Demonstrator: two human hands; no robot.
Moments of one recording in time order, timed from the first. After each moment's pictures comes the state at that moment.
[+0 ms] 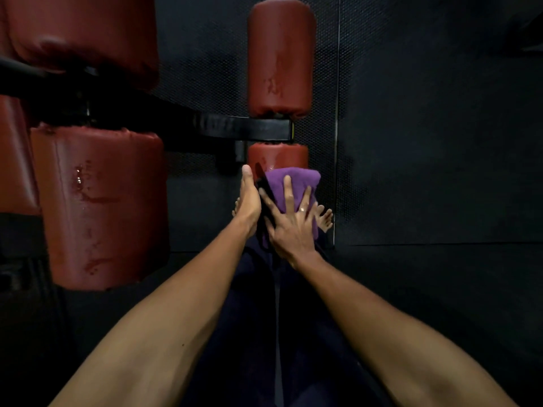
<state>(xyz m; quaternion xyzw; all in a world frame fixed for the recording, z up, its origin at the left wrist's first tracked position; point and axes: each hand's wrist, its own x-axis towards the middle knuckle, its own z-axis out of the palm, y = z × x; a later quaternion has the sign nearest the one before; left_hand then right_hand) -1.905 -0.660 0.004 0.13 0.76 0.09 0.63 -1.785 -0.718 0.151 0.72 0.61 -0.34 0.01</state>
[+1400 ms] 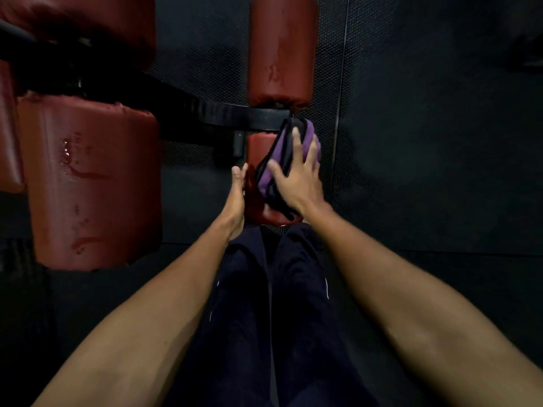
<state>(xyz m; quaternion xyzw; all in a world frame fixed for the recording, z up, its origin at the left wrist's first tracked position) -1.886 -0.641 0.165 0.17 0.65 0.20 0.72 -1.739 -0.630 0.156 0.76 0.47 -0.44 -0.06</state>
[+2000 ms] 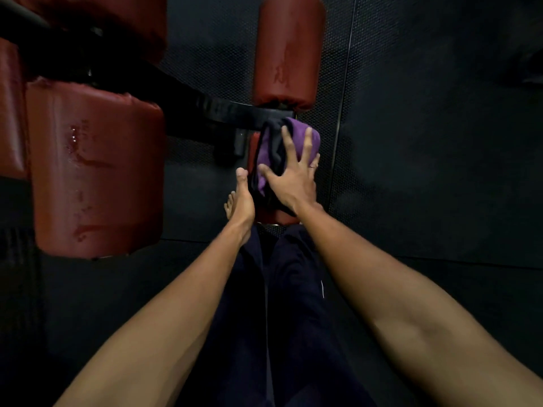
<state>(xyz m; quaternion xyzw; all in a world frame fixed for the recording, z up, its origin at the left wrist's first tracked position) -1.908 -0.676 0.060 0.14 0.74 0.14 0.64 -1.749 -0.625 0.150 0.75 0.50 -0.42 -0.09</state>
